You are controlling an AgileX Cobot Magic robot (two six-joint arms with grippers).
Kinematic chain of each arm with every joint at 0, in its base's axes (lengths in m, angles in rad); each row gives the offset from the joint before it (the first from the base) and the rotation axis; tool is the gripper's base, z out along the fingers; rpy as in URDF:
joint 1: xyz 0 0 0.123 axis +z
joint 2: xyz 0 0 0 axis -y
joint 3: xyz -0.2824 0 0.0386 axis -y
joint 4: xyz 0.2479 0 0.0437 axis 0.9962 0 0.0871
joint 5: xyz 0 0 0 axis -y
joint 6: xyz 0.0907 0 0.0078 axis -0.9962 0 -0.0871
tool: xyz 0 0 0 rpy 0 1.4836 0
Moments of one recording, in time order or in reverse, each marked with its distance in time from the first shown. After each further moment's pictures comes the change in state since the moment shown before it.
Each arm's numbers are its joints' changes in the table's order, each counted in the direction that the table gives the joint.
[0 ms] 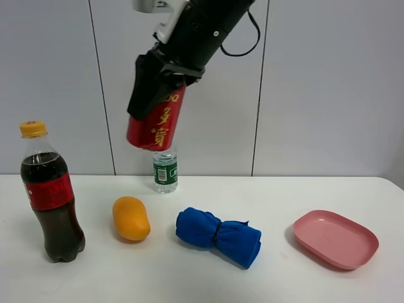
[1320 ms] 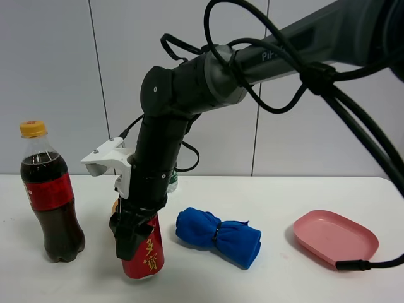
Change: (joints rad) left arm 0.000 0.001 0.000 0.000 0.000 0.000; right arm 0.134 -0.368 0.000 -0.172 0.037 0.011
